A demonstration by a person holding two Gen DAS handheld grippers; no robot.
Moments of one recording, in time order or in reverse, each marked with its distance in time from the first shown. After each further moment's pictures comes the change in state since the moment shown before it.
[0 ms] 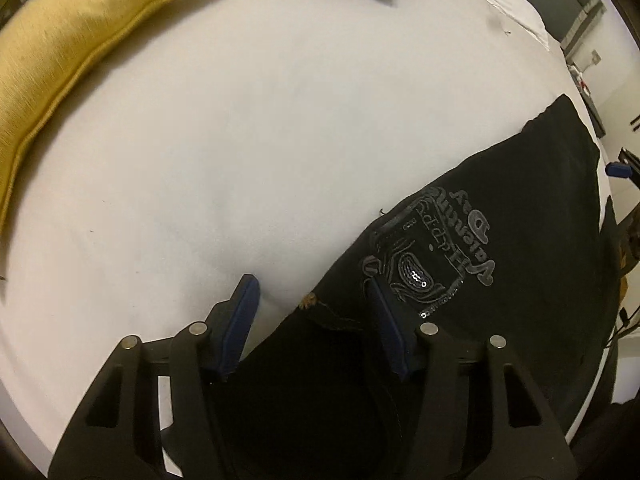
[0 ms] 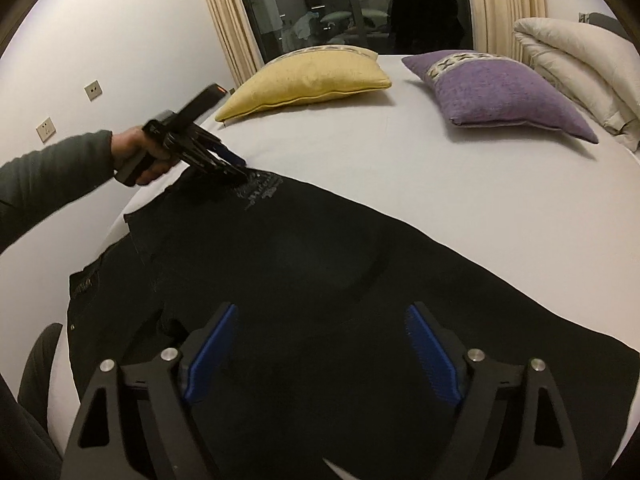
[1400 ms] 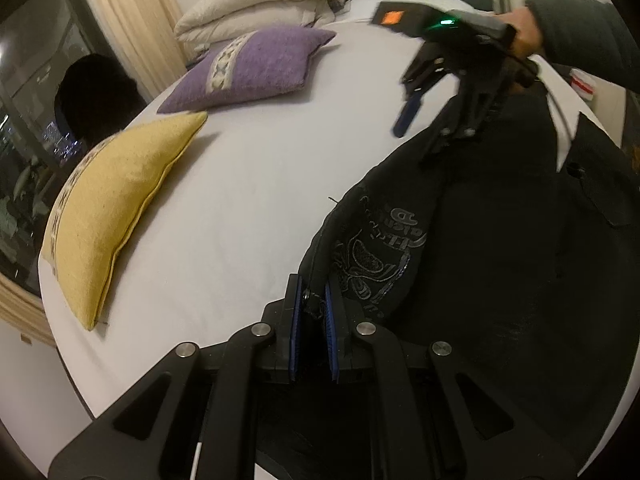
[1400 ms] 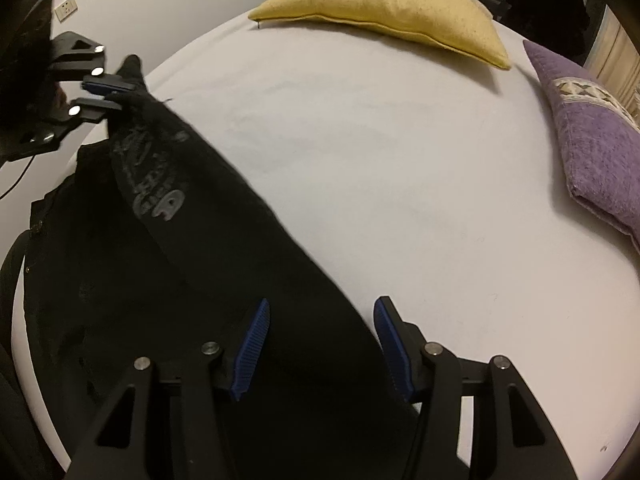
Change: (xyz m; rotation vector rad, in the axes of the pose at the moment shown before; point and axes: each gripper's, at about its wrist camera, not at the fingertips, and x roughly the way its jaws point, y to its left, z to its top) left arm -0.113 -0.119 -0.106 0.363 -0.370 0.263; right arm 0.142 -0.010 0.119 -0.361 0.372 0.047
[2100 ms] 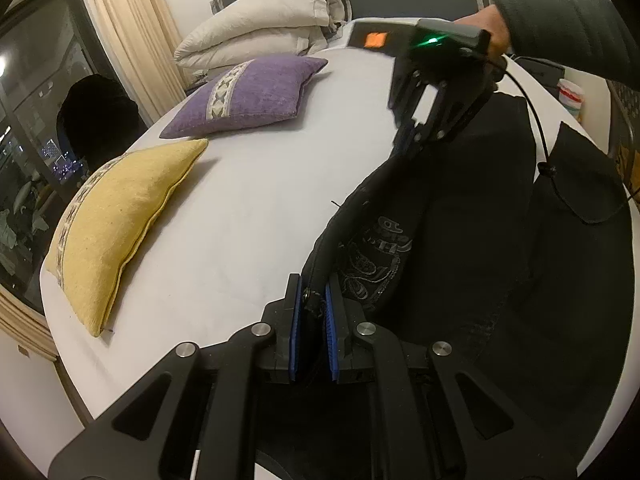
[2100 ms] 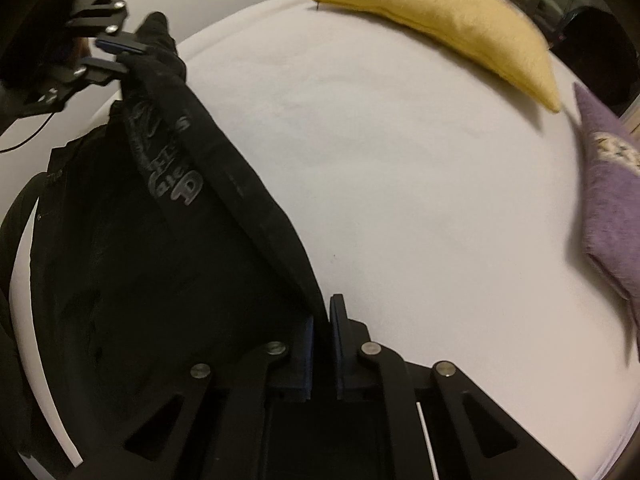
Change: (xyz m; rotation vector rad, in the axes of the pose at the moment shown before) left arm -0.038 -0.014 -0.014 0.001 -0.097 -0.002; right arm -0.024 0.023 0.013 -0.199 0.058 -0.028
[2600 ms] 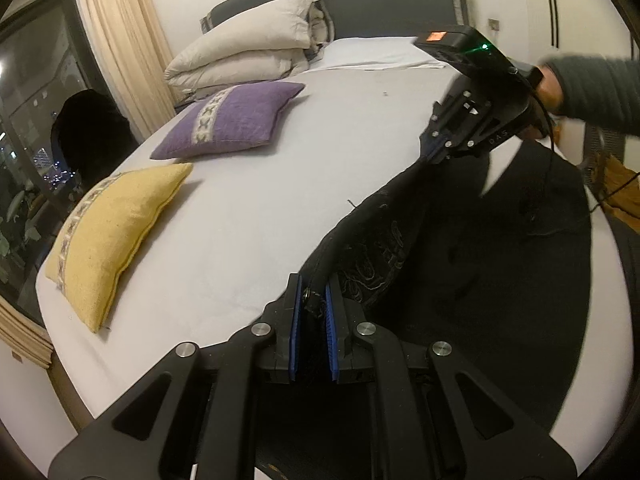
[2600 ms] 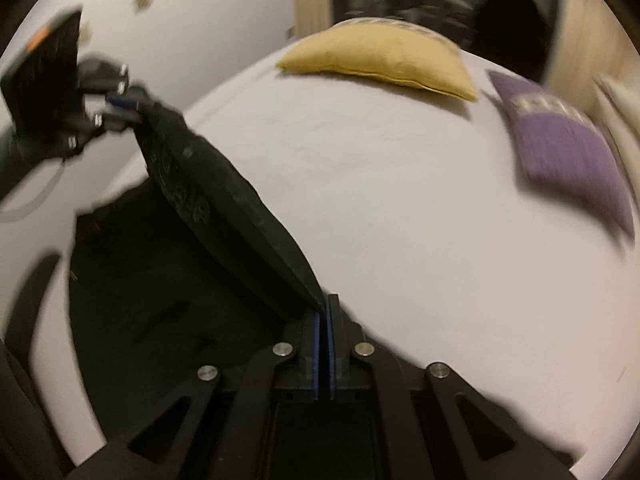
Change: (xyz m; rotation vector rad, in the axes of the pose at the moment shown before) left arm -0.074 -0.048 -0.004 0.015 -0.056 -0.052; right arm -0.058 0.085 -0.075 0.436 -0.305 -0.030
